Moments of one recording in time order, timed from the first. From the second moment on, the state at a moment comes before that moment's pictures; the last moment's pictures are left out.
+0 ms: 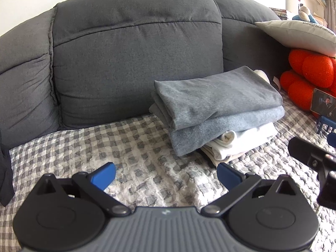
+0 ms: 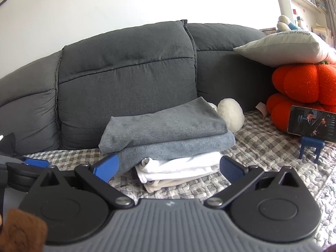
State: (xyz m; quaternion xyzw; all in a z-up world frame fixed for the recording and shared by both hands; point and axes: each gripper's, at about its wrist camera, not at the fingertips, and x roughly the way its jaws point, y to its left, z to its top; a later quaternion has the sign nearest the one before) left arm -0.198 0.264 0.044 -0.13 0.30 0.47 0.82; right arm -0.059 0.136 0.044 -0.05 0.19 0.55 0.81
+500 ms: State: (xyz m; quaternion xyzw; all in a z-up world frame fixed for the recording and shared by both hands) left arm -0.192 0.256 0.047 -0.12 0.31 0.47 0.82; right arm -0.058 0.137 0.042 -0.06 0.20 0.55 0.81
